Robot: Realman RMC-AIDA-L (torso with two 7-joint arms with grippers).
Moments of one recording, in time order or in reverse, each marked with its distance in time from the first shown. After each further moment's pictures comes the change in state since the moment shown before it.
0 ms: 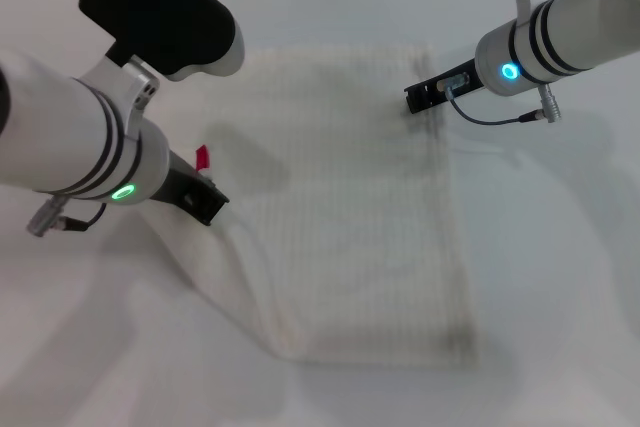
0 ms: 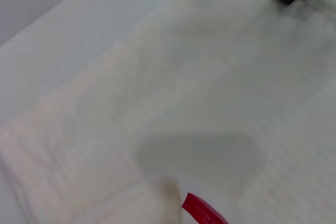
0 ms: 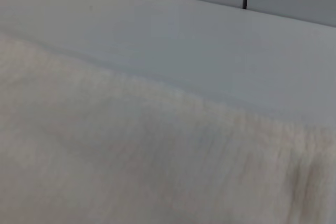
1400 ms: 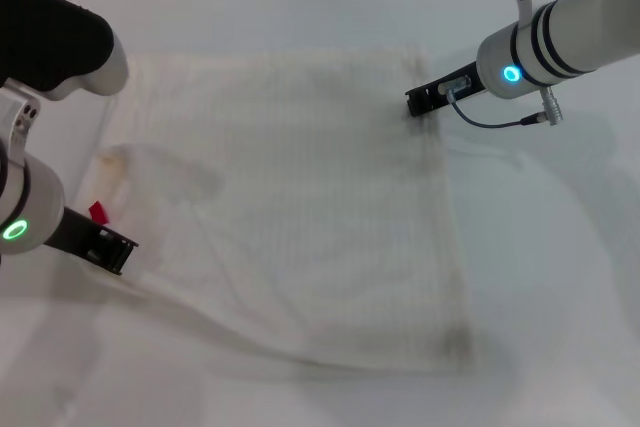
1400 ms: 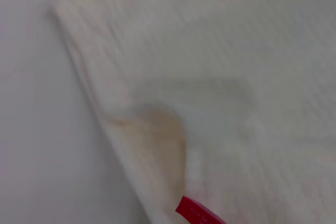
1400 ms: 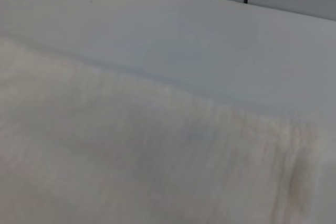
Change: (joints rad) left arm 0.090 0.012 -0.133 -0.171 0.004 -0.342 -0.100; right arm -0.006 0.000 0.000 -0.007 -0.001 -0.013 0.000
